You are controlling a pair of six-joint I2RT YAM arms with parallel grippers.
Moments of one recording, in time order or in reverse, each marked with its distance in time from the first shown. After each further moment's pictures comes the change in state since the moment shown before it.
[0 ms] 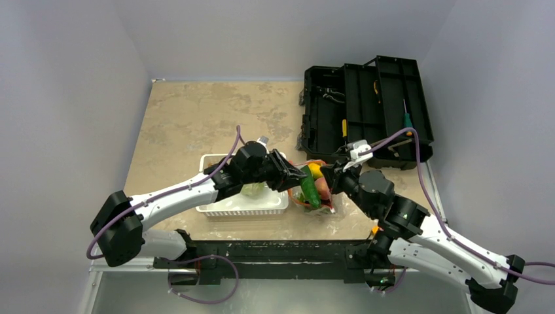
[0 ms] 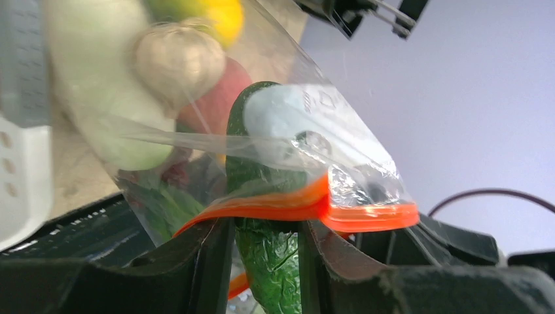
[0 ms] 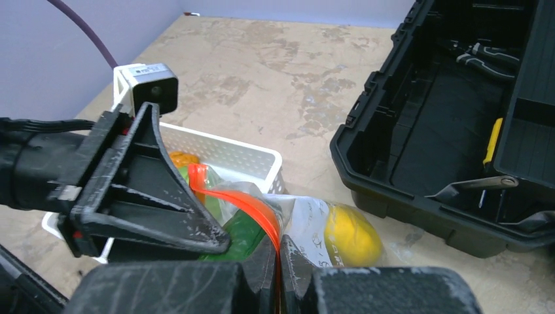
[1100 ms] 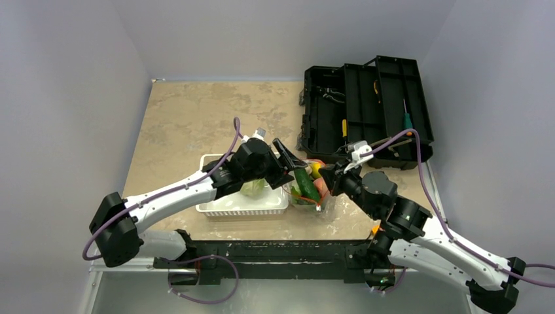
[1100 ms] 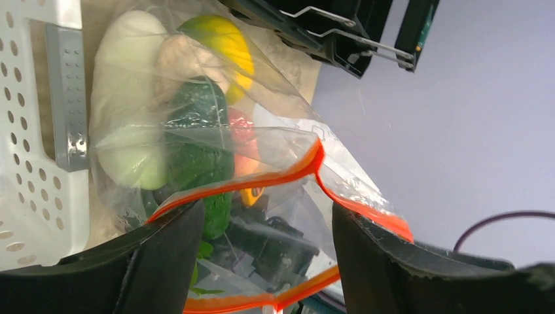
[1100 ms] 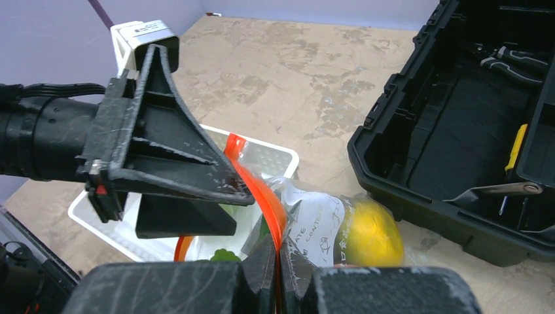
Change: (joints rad) left arm -0.023 0.016 0.108 -0.159 -0.218 0.135; right arm 0.000 -0.026 -0.005 0.008 -0.068 -0.002
